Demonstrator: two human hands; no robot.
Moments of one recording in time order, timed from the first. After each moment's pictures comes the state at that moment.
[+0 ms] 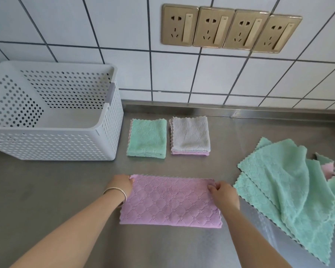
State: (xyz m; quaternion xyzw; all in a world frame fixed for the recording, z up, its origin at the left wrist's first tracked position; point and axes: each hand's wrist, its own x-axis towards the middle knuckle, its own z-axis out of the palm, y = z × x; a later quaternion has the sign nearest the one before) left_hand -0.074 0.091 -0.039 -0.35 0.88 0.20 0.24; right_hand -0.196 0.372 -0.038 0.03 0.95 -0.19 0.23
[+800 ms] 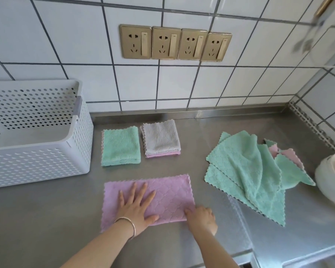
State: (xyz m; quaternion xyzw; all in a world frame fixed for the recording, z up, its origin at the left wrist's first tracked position) left_hand -0.057 0.188 -0.063 -0.03 0.97 0.06 0.24; right_hand -0.104 0.384 -0.030 0.17 0.94 -0.13 0.26
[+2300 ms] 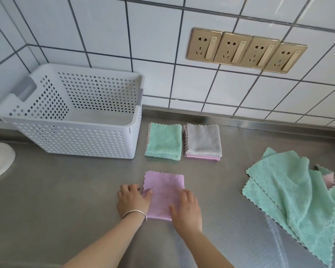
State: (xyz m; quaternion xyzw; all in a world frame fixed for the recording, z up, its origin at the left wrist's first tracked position) left_hand -0.014 0.132 -0.041 -0.51 0.82 0.27 0.02; right_hand -0.064 0.275 -0.034 -0.22 0.96 -0.18 0.09
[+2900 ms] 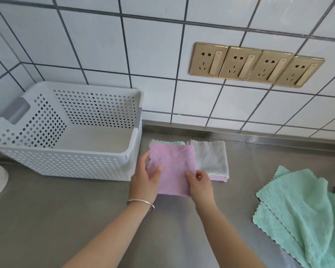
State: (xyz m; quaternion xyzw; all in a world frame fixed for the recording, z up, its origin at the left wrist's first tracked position) left_hand -0.100 0.100 0.053 -0.37 0.77 0.49 -0.20; right_hand -0.179 0.222 0.039 0.05 0.80 -0.56 0.22
